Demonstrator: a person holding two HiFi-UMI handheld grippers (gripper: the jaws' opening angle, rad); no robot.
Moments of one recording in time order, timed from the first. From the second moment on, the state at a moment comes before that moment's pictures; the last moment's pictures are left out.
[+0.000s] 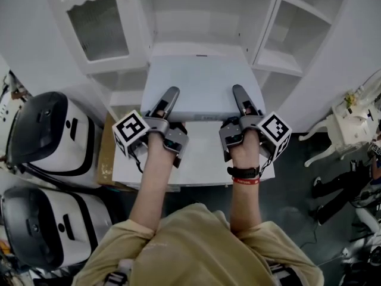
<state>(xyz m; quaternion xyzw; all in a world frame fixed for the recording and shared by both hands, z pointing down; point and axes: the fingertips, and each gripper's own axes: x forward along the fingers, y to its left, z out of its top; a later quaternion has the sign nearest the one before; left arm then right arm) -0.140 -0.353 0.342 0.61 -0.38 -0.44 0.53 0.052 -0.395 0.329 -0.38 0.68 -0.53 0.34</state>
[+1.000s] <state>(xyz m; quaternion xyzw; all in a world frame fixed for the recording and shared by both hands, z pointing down) -0.149 -0.442 0.323 0.61 -0.40 -0.44 0.52 0.043 -0.485 0.313 -0.38 0.67 -0.54 0.34</state>
